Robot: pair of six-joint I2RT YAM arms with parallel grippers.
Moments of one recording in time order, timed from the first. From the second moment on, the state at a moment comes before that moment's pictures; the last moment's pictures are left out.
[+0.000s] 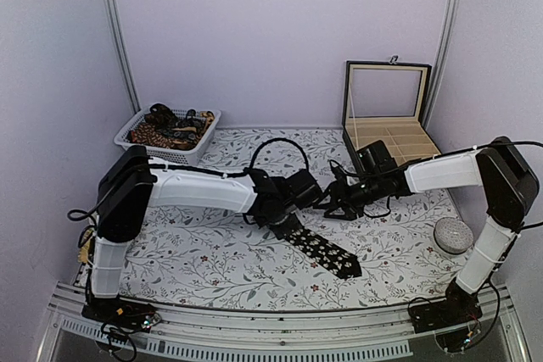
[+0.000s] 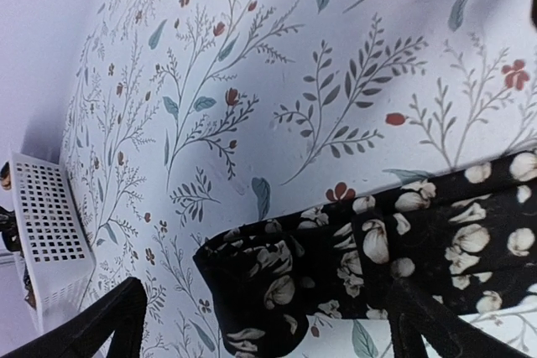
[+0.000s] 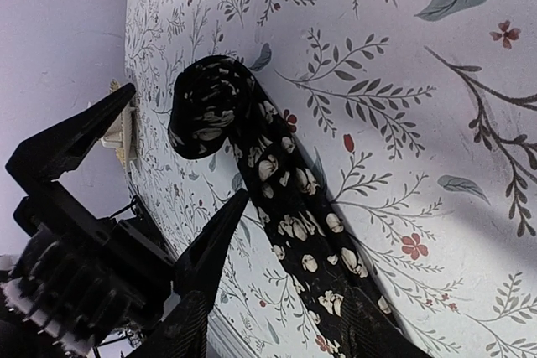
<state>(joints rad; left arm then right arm) -1.11 2.15 1.60 -0.61 -0.66 0.10 0.55 1.72 0.94 -0.10 -0.69 0.75</state>
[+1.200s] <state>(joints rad) -0.67 1.77 1.20 -0.28 0.19 -0.15 0.76 2.04 1.30 0.01 -0.63 0.98</state>
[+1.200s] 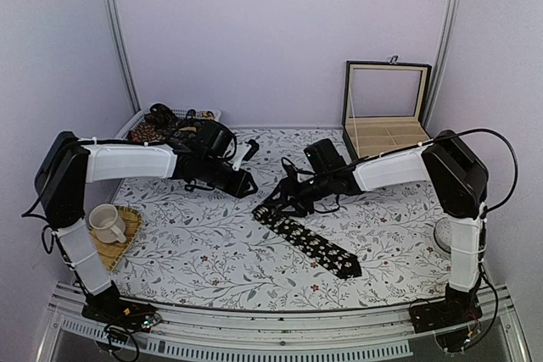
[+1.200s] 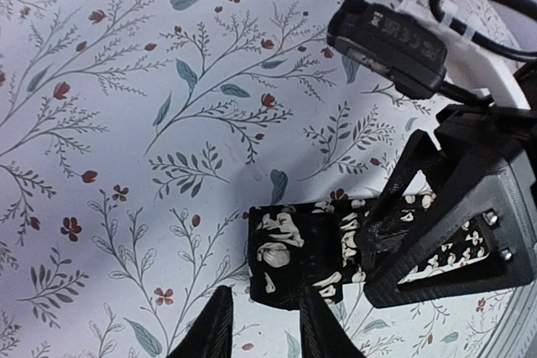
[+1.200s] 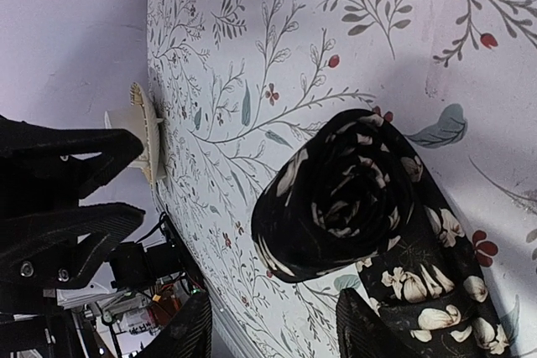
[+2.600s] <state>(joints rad) -0.70 1.95 1.21 -0.17 0.41 -0.19 0.76 2.13 1.31 0.01 -0.61 1.02</state>
